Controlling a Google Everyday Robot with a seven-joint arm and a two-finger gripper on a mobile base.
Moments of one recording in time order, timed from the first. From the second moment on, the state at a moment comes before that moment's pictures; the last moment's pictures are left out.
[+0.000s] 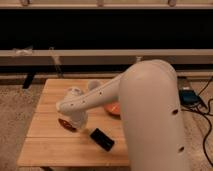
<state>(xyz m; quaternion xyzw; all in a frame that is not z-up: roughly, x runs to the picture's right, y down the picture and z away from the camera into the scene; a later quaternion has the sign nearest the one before) -0.124 0.216 0.804 -0.31 0.12 0.32 0.89</state>
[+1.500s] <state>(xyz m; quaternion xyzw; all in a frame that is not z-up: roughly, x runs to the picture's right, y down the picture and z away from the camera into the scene) -0.160 0.214 0.771 -0.36 0.05 0.30 0.88</state>
